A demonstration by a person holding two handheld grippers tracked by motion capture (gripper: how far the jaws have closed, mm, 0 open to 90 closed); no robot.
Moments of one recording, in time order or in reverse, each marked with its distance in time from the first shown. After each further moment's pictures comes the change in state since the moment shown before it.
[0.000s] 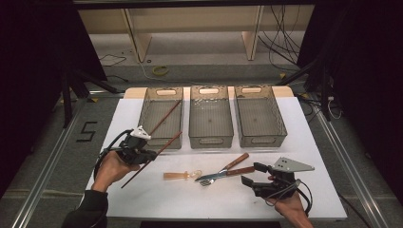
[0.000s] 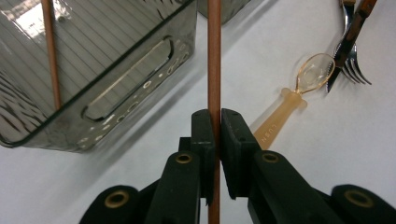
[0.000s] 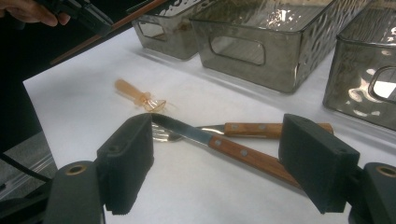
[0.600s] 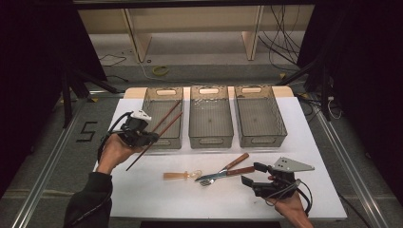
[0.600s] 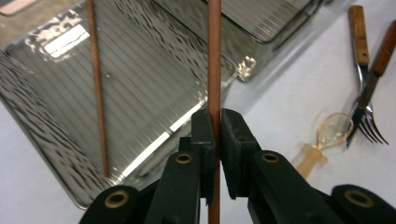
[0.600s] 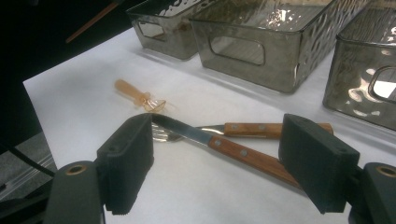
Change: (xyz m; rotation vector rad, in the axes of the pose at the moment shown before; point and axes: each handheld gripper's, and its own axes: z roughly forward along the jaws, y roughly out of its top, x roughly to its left) left arm 0.022 0.039 -0.007 -0.076 0.039 -0.016; right arm 0.000 0.000 0.000 -0.001 0.002 -0.001
